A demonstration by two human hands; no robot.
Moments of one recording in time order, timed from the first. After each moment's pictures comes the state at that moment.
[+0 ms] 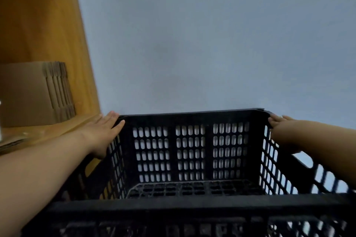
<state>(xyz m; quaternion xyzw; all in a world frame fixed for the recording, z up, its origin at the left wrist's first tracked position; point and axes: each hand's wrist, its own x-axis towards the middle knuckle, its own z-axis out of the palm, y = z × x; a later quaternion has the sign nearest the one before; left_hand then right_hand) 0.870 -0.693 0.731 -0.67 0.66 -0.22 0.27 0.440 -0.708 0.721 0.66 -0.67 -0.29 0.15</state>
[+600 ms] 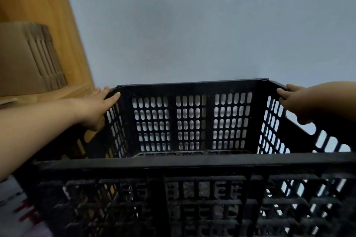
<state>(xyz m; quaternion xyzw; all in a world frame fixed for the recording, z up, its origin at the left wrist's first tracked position) 0.877 -0.684 0.725 -0.69 0.69 -0.11 0.20 0.416 -0.685 0.706 0.61 -0.67 -0.36 0.19</state>
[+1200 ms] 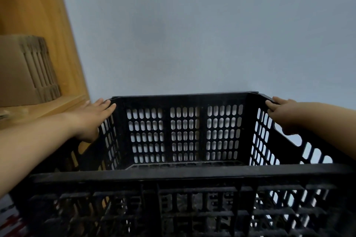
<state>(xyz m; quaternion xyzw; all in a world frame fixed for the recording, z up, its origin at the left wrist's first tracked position) 0.867 -0.683 0.724 -0.67 0.68 -0.17 0.24 0.409 -0.695 0.705 0.65 -0.68 -0.29 0.18</state>
